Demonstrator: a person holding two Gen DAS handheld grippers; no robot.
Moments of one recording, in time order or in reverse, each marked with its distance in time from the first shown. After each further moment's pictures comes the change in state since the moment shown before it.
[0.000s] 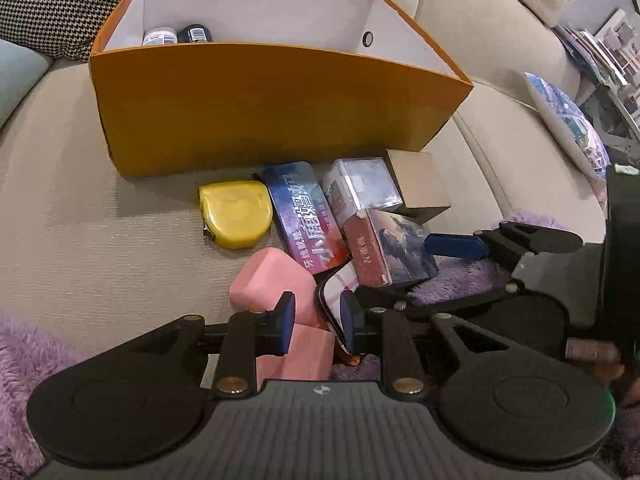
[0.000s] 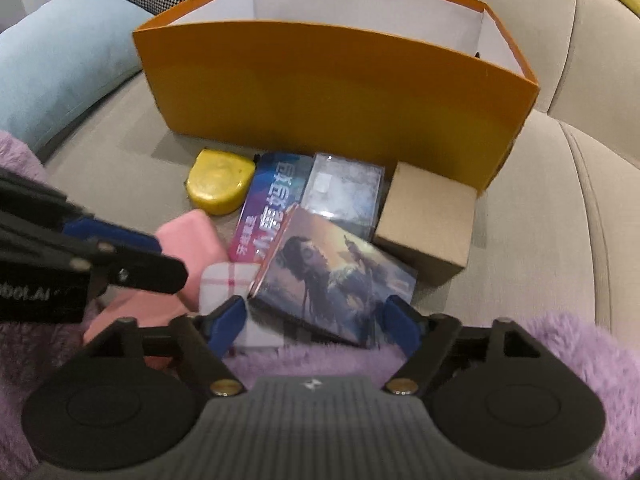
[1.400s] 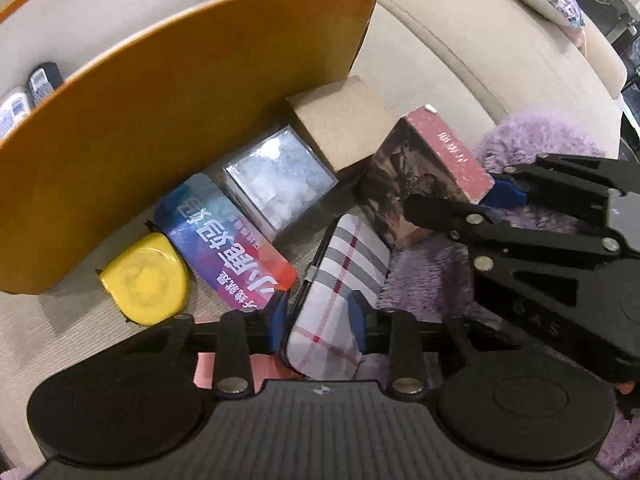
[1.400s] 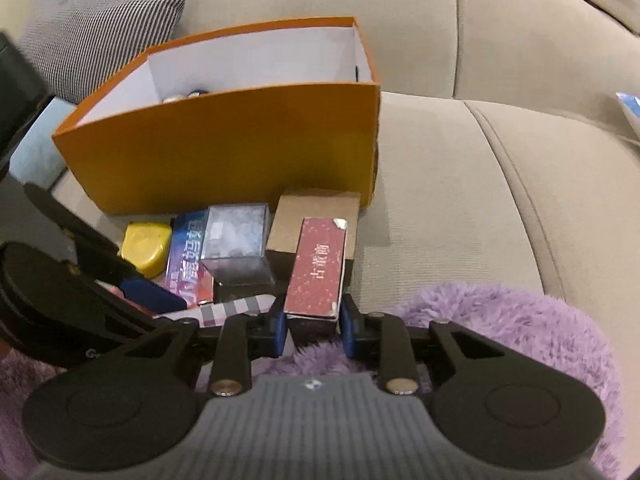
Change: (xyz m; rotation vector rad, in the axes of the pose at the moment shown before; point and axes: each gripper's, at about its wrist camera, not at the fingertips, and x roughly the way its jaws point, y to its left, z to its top) left arm 0.067 -0.064 0.048 0.392 0.292 0.020; right arm -0.029 -0.046 -0.011 0.256 -0.134 -0.101
